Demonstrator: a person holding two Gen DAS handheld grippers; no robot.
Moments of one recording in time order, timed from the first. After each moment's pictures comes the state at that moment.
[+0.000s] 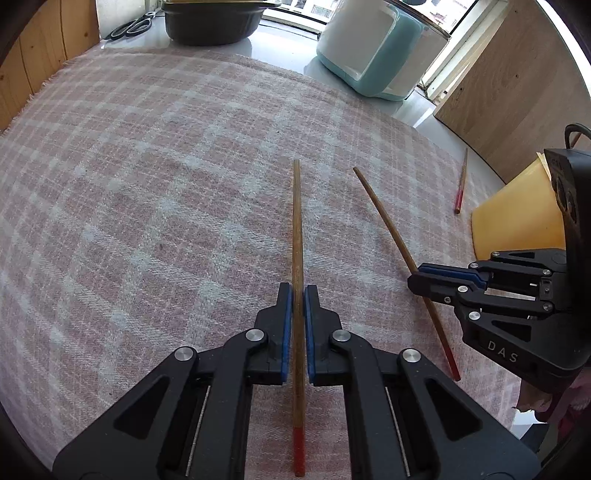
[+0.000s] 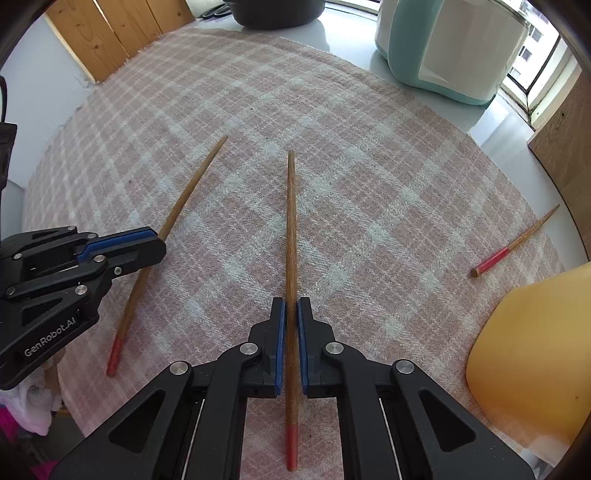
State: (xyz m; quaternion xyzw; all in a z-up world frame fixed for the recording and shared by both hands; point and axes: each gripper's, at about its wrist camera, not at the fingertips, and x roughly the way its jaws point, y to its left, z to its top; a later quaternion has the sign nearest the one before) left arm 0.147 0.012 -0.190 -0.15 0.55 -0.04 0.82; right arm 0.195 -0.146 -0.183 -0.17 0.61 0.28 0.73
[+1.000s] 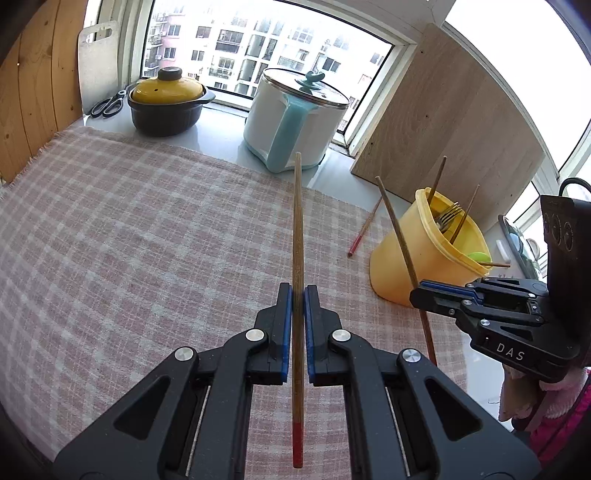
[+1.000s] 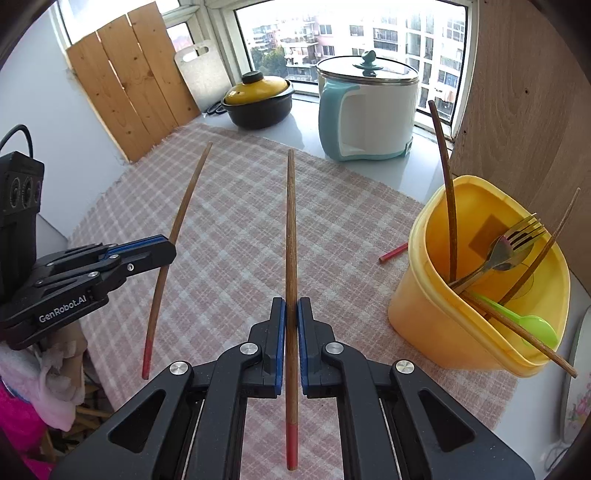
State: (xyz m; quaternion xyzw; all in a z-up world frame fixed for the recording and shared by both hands) left arm 0.103 -0.041 -0.081 -0.15 0.44 -0.09 0.88; right arm 0.149 -0.240 -0.072 -0.08 0.50 0.29 0.81
